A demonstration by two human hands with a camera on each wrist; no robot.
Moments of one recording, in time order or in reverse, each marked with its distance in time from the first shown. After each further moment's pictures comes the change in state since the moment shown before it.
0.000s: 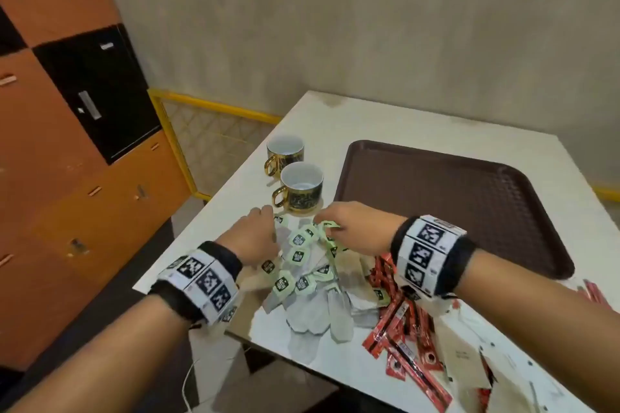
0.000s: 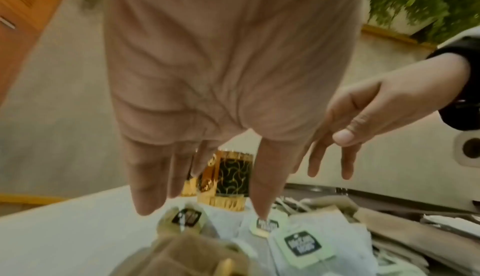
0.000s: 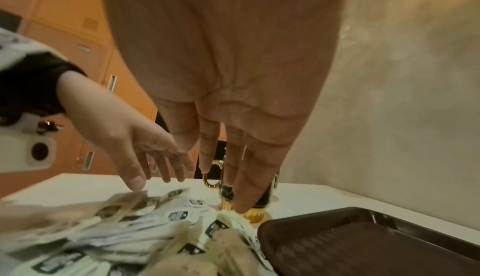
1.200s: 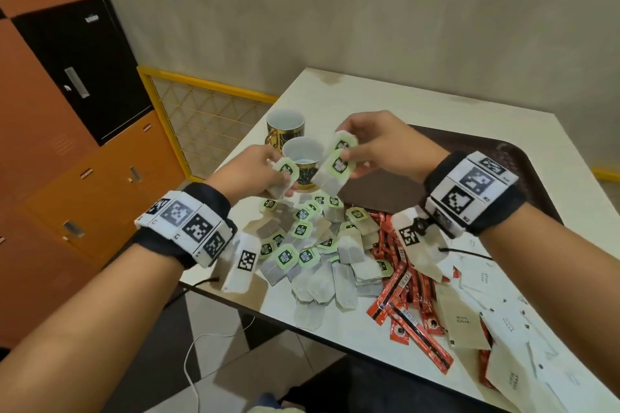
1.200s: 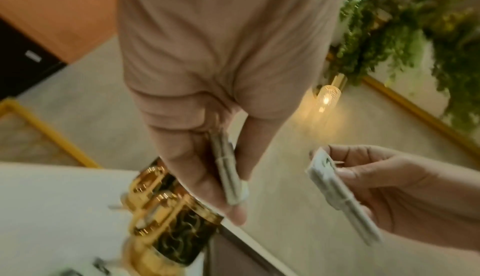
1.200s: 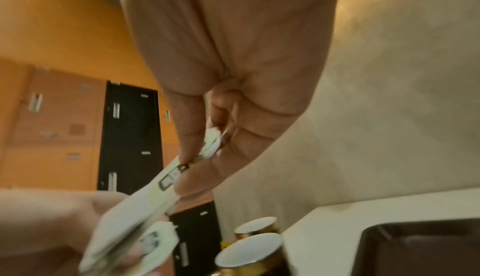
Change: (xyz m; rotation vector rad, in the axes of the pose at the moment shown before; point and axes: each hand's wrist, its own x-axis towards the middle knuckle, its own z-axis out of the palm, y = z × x) left_hand -0.012 0.009 -0.054 -0.907 -0.016 0.026; right_hand -0.020 -0.006 -0.055 0.731 0.310 0.016
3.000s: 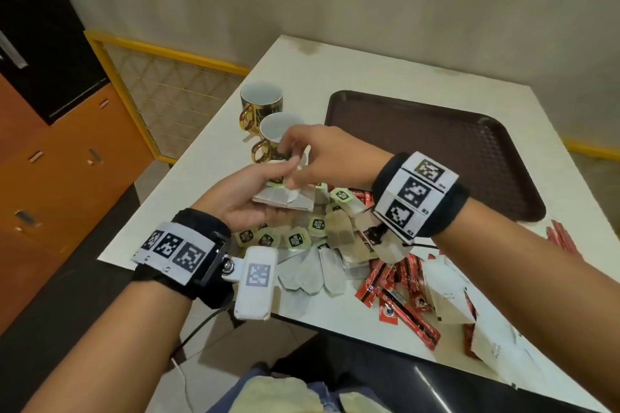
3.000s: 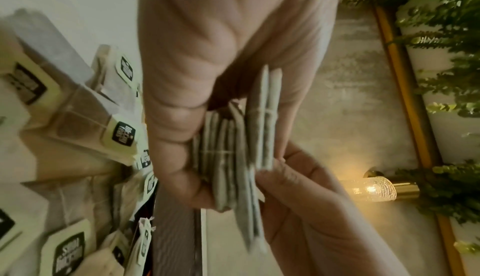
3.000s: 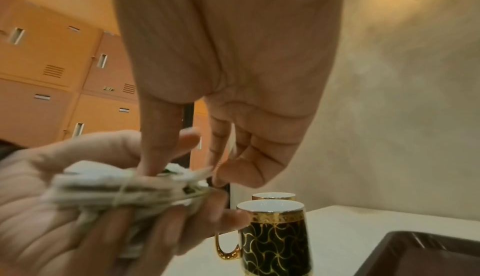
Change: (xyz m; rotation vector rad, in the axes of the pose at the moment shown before) left_hand -0.003 -0.023 0.038 -0.863 -0.371 -0.252; right_hand 0.013 0.007 0.050 -0.482 -0.137 -0.031
